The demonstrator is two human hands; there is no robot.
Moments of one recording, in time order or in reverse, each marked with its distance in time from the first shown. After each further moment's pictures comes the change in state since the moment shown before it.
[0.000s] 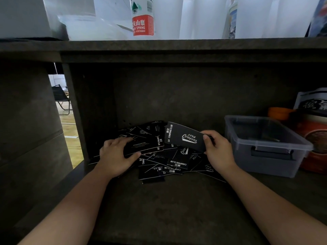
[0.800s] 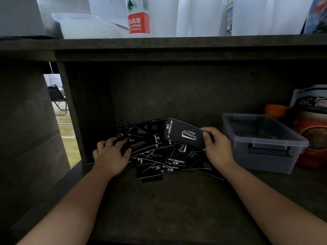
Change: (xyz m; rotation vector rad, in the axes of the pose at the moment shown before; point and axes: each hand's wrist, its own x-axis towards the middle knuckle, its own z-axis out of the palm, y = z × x) left_hand 0.001 0.002 0.002 0.116 -0.056 -0.144; right_hand 0.002 0.002 -0.001 0.002 0.031 -0.003
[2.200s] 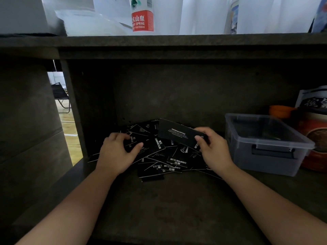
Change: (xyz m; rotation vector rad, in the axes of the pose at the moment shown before) left_hand -0.009 0.013 -0.002 -0.215 0.229 0.088; right_hand -0.013 -0.019 0.001 -0.015 -0.137 -0.136
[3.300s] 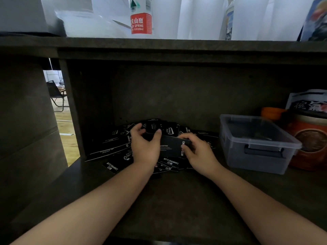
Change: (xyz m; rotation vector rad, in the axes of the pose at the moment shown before) left_hand -0.011 0.097 0.027 -0.915 0.112 -0.363; right_hand -0.011 -0.010 0.012 -0.031 -0.234 -0.052
